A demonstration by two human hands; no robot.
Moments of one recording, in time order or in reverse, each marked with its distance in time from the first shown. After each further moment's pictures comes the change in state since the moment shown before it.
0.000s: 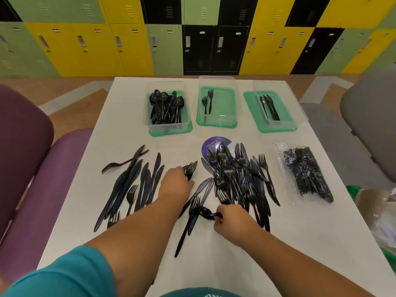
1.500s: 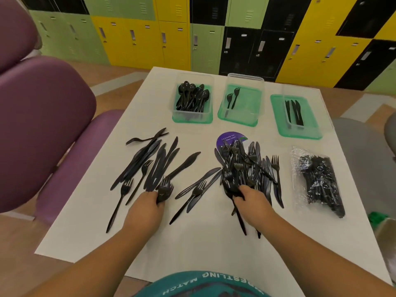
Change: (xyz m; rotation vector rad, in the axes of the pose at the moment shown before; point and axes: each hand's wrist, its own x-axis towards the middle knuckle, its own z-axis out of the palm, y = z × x) left_hand -0.126 -0.074 0.001 -0.003 0.140 -0.182; right_hand 0.000 0.047 -0.026 0.153 0.087 -0.083
